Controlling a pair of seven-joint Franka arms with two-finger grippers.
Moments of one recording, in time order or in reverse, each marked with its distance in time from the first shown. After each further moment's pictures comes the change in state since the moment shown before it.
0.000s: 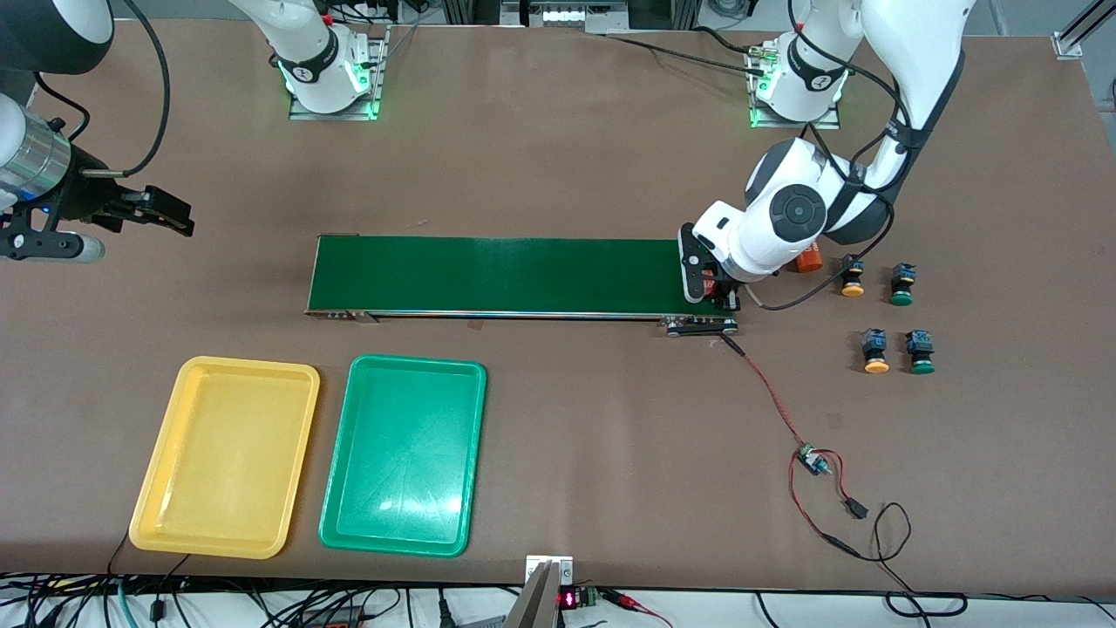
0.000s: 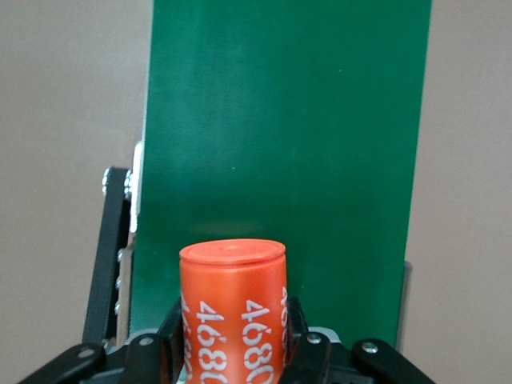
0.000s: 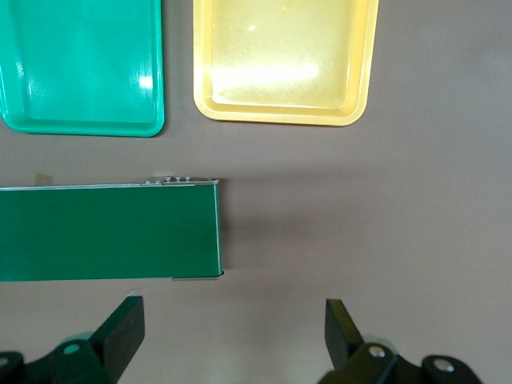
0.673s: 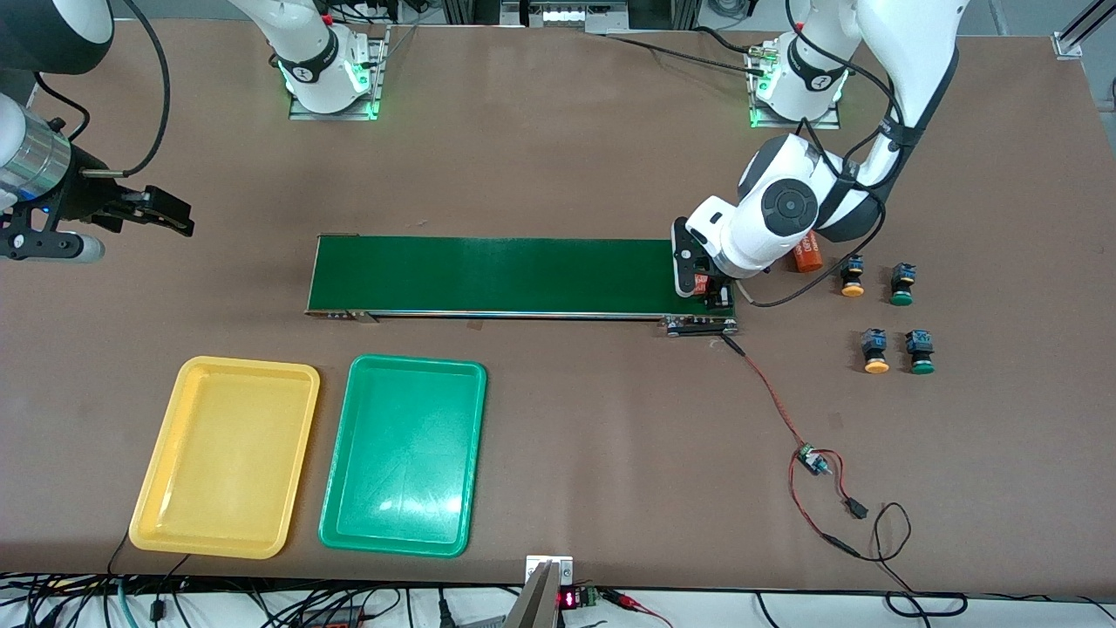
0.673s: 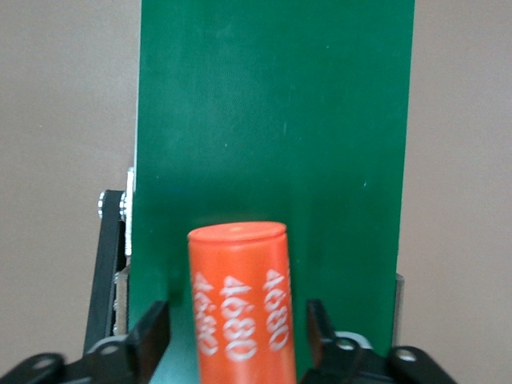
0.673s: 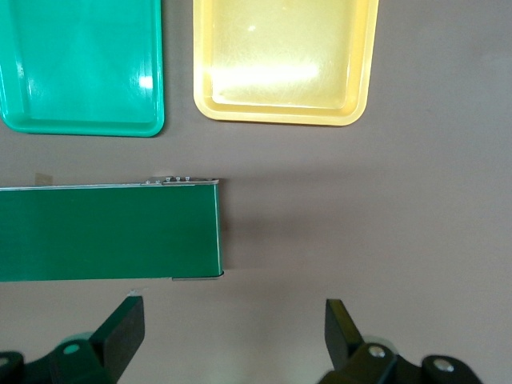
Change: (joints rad) left arm 0.000 -0.003 -0.013 0.002 0.000 0.006 0.012; right arm 0.000 0.000 0.000 0.000 0.000 0.000 0.000
